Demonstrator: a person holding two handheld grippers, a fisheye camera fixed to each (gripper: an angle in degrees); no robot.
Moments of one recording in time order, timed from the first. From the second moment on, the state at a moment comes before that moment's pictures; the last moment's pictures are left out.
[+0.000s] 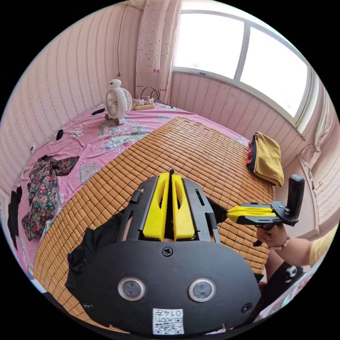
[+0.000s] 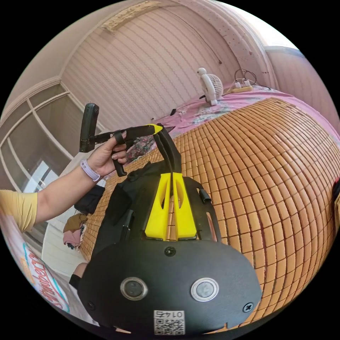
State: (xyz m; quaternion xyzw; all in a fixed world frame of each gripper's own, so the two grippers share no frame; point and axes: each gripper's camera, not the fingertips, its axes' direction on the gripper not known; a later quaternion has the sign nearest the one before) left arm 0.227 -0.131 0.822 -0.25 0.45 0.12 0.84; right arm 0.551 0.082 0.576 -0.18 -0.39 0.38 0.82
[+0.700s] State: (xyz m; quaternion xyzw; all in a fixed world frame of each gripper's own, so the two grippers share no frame) left arm -0.189 0.012 0.842 -0.37 0.22 -0.18 0.88; right arm 0.419 0.022 0.741 -0.34 -0.39 0.23 0.83
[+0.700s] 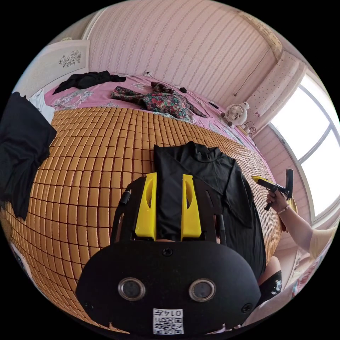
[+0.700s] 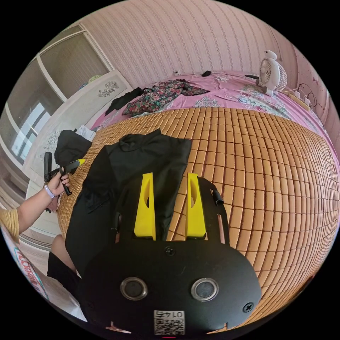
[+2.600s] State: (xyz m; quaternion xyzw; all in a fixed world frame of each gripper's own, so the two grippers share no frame) left arm -0.280 -0.019 0.354 -0.41 0.33 -0.11 0.84; right arm 0.392 0.066 0.390 -0.39 -0.45 0.10 0.80
